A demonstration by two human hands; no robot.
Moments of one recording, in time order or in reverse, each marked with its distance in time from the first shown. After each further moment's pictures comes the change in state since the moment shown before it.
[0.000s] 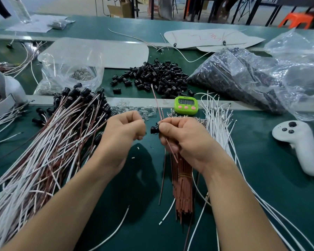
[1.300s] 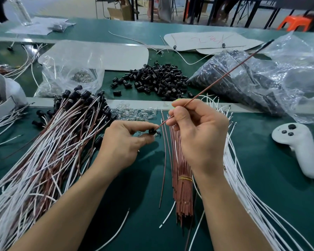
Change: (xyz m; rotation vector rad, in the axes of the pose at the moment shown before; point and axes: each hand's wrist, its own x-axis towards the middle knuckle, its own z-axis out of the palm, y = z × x) left_hand 0.008 -0.018 -0.008 0.339 -0.046 0.090; right_hand -0.007 0.000 0.010 -0.328 0.546 -0.736
